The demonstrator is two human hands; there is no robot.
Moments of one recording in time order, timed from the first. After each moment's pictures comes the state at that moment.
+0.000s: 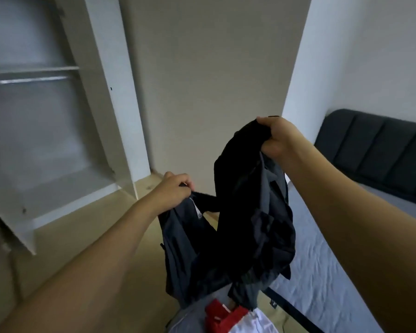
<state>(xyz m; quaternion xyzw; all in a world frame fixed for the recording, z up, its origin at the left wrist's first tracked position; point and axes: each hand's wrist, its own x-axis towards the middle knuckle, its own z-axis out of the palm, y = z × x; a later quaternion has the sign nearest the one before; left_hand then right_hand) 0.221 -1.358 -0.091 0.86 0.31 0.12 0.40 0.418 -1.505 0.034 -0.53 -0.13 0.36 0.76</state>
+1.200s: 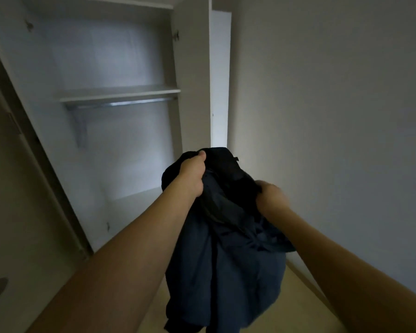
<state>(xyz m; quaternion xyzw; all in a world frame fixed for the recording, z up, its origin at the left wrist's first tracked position) 0.169 -0.852 -0.030 0.44 0.49 0.36 0.67 0.325 -0.957 -0.090 -0.83 -0.47 0.11 0.29</state>
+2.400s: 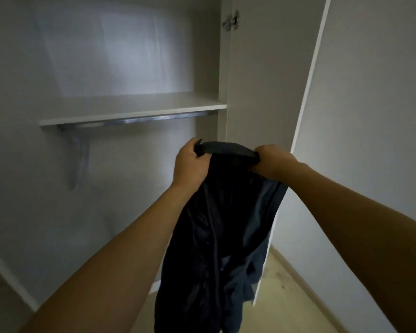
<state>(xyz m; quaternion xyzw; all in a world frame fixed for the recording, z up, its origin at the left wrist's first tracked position) 0.124 -0.291 -0.021 0.68 0.34 0.55 0.35 0.333 -0.332 0.003 -0.77 -0.63 -0.02 0.11</state>
